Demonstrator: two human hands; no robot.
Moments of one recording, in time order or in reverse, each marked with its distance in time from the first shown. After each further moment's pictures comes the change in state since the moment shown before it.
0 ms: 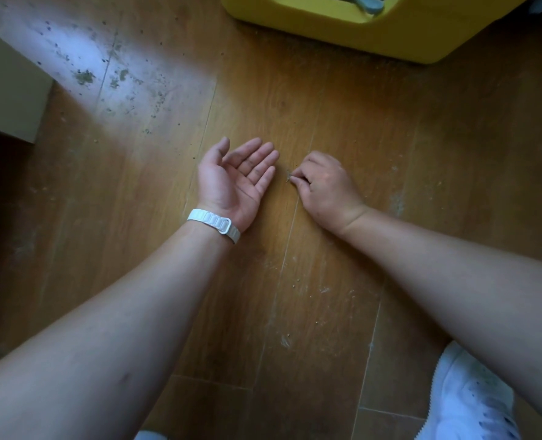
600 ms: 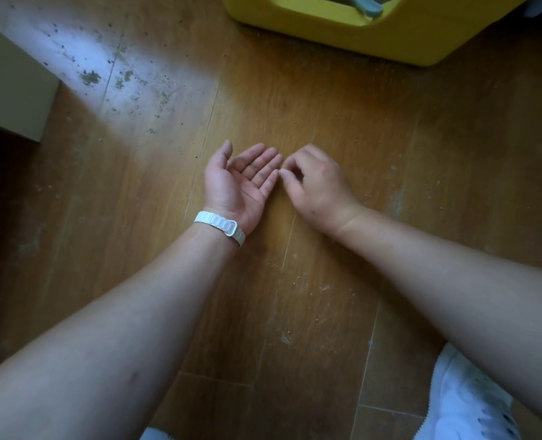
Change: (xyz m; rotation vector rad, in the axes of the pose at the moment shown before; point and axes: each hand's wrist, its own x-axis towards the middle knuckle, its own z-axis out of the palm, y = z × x) left_hand -0.003 -0.007 -0.001 -0.056 -0.005 -0.013; right_hand 0.002 -0.030 -0.011 0.136 0.039 0.067
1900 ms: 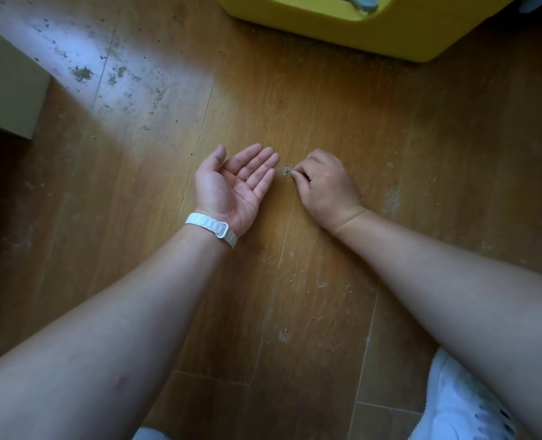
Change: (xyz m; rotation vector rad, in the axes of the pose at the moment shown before) left_hand -0.009 0.000 -0.004 -0.055 -0.031 -0.052; right_hand -0.006 0.037 0.014 -0.141 0.101 -0.081
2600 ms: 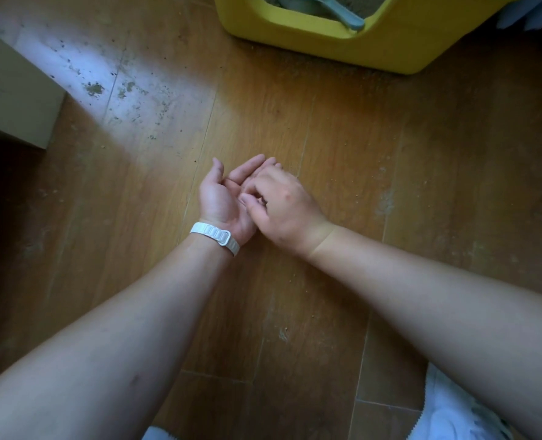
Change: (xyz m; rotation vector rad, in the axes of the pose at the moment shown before) left_hand -0.008 -0.006 -0.003 -0.024 -0.066 -0.033; right_hand -0.008 -0.080 -0.009 0.233 -0.041 -0.111
